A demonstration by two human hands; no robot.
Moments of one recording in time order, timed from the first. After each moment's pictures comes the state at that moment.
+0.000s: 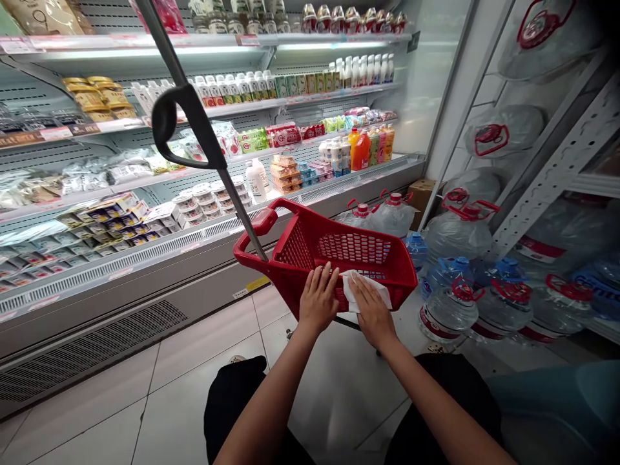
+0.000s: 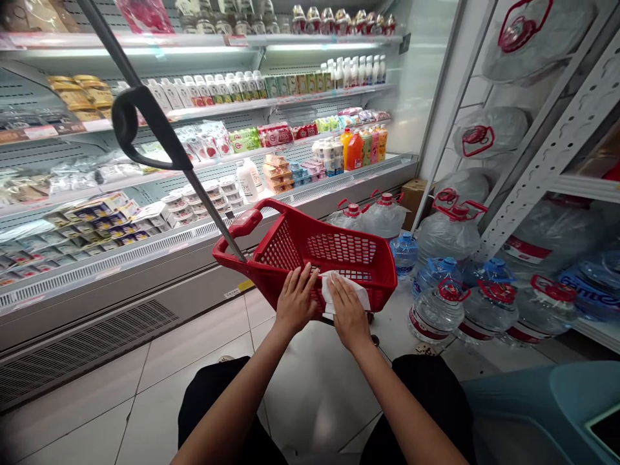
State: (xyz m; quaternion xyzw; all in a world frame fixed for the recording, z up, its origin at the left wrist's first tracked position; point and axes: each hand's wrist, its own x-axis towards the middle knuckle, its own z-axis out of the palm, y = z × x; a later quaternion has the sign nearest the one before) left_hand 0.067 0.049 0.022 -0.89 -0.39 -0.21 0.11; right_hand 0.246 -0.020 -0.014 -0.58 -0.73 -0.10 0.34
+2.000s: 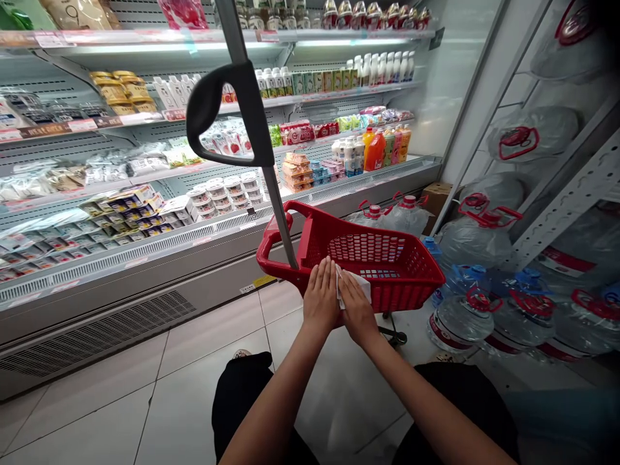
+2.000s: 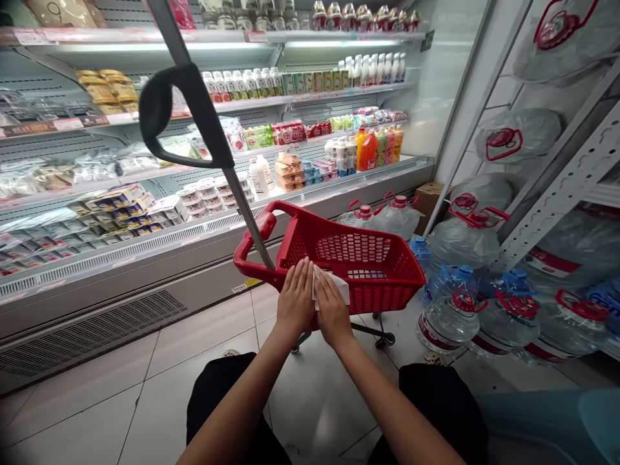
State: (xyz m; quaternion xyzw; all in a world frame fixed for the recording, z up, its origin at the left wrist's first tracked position) left_hand 0.059 0.035 0.056 -0.85 -0.45 -0.18 0.18; right_hand 0.196 0.014 -0.009 -0.51 -0.75 -0.09 0.42
